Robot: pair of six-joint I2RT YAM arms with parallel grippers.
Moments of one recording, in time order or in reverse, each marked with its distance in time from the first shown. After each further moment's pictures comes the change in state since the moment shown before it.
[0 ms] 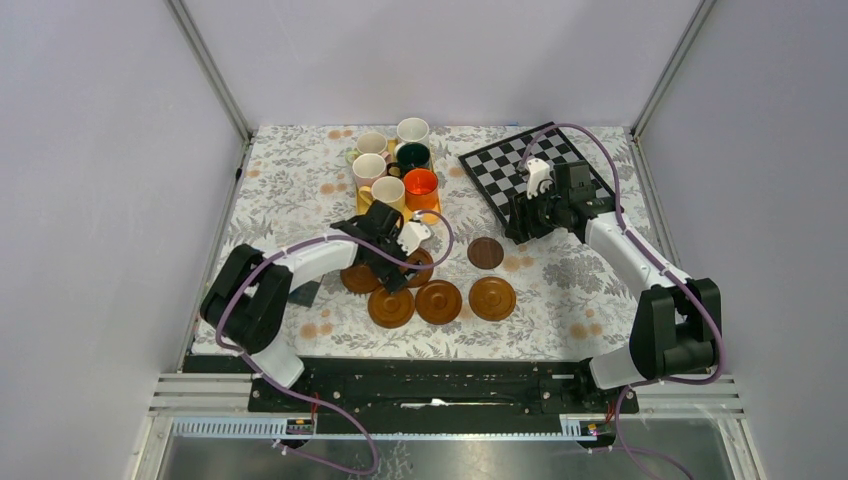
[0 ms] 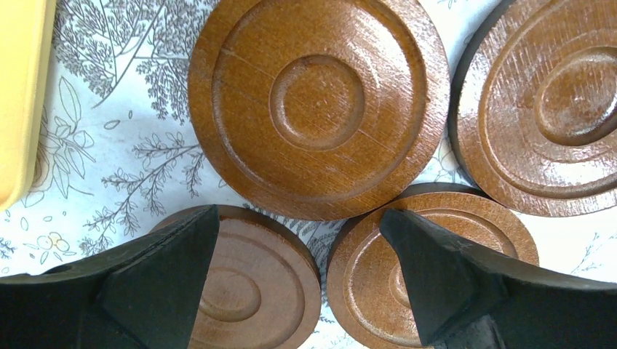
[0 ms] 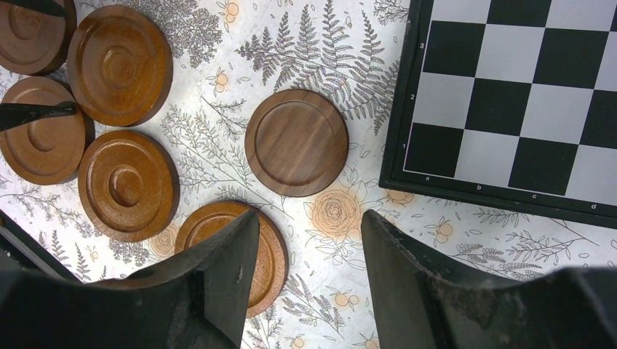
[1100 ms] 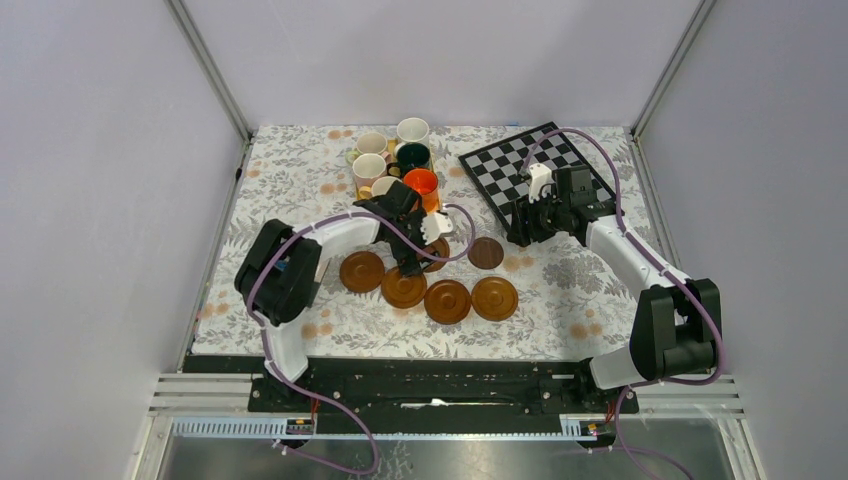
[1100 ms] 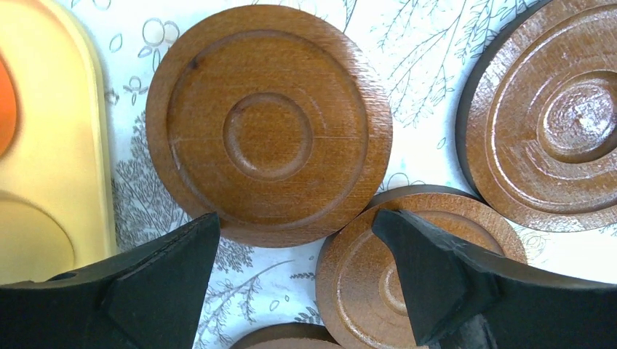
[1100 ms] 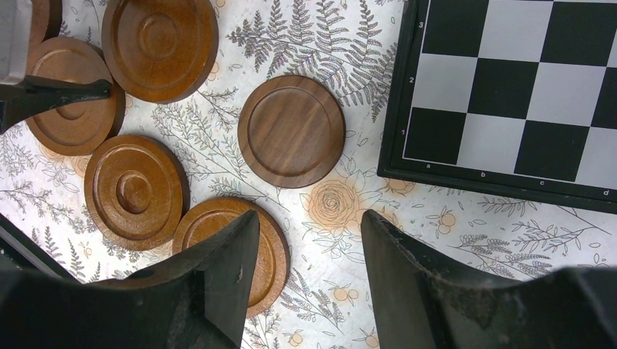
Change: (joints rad) left arm -0.010 0.219 0.249 -0.028 0.171 0.237; right arm -0.014 -0.005 -0.040 0.021 -0.002 -0.001
